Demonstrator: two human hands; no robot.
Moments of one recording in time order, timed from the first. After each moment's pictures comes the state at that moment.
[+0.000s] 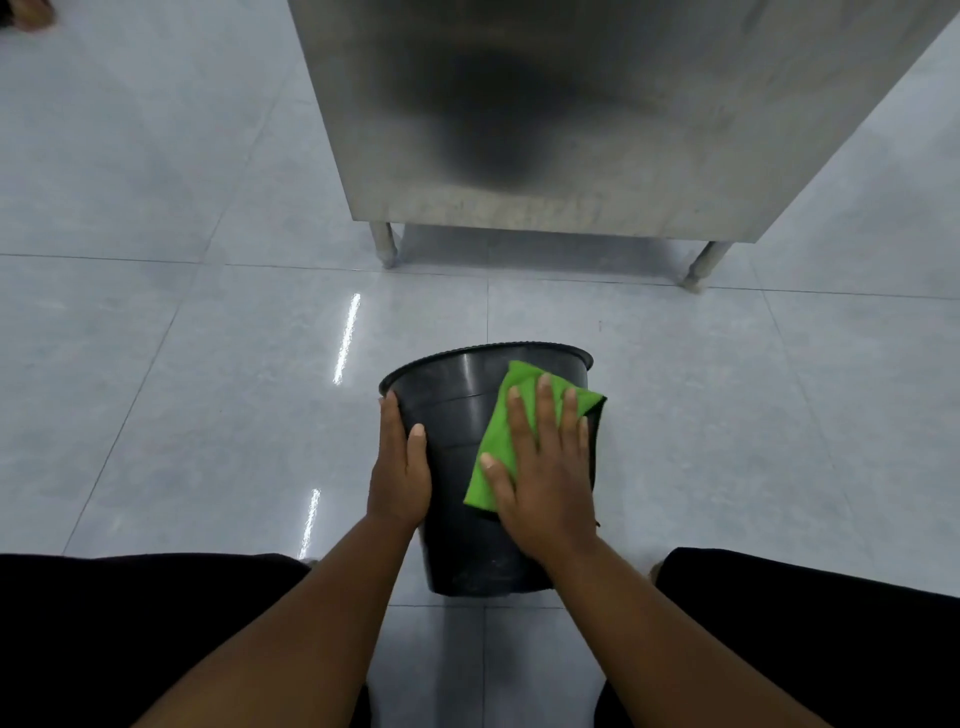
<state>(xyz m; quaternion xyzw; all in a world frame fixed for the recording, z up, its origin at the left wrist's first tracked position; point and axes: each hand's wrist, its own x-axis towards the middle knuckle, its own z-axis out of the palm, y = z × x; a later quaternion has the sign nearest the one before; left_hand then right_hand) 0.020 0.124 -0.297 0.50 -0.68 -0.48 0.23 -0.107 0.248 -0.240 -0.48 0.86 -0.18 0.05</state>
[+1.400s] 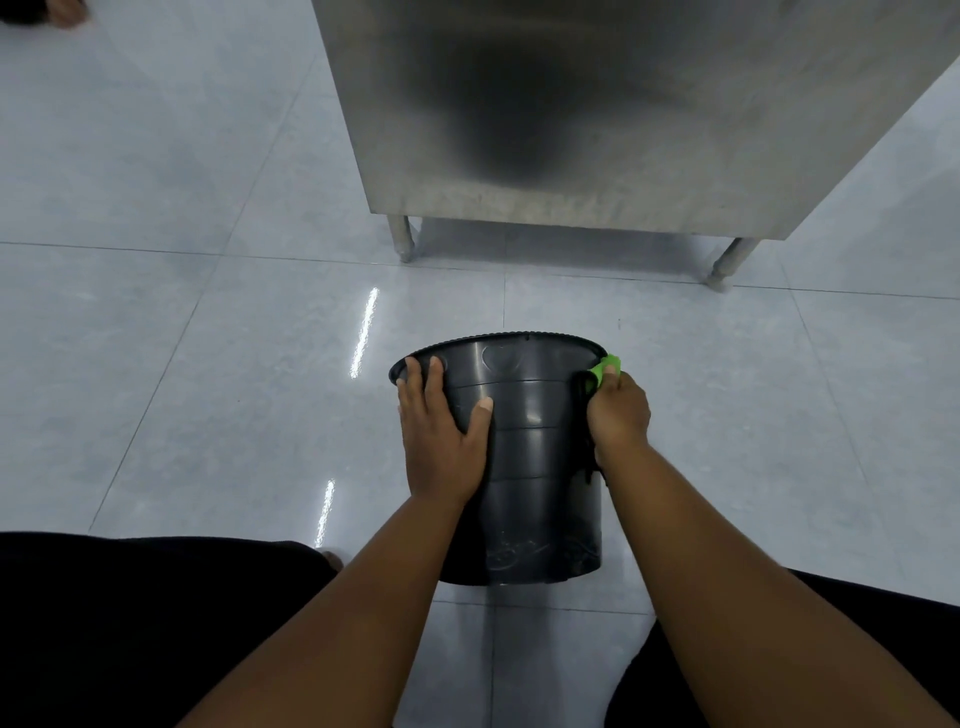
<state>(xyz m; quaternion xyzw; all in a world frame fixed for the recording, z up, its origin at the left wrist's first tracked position) -0.024 0.135 -0.262 0.52 -0.73 -0.36 0.27 -0.203 0.201 -0.247 -0.08 0.89 -0.39 0.24</state>
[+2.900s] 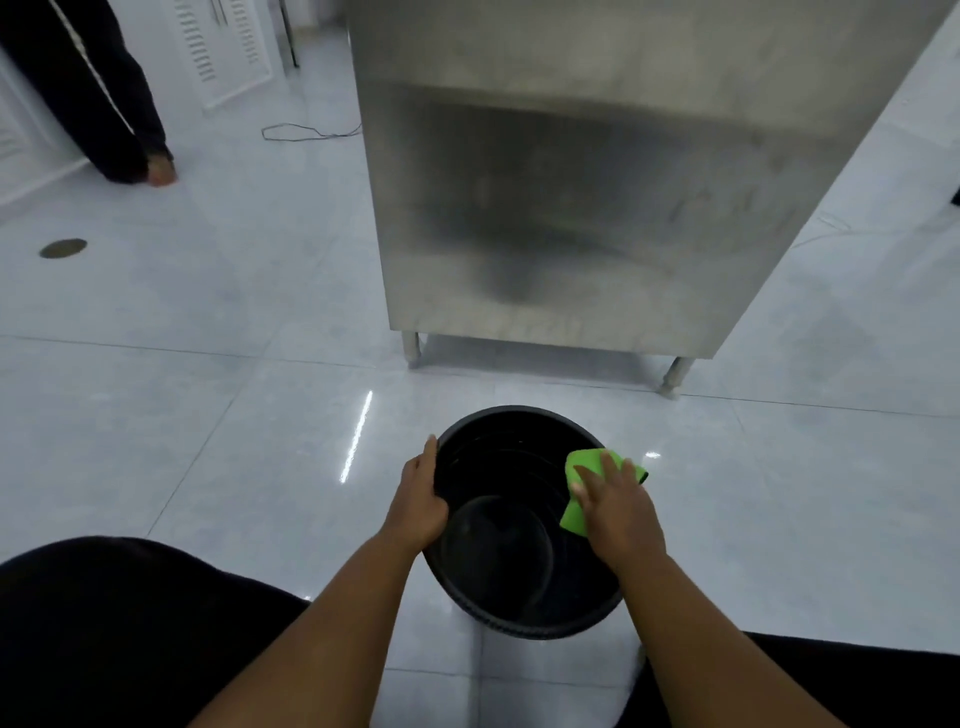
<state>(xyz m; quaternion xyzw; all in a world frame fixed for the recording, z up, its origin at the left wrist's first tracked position) 0.025 0.130 -0.193 0.45 -0.76 -0.46 0.11 -0.185 0.288 -0.183 -0.44 0.89 -0.07 0.09</state>
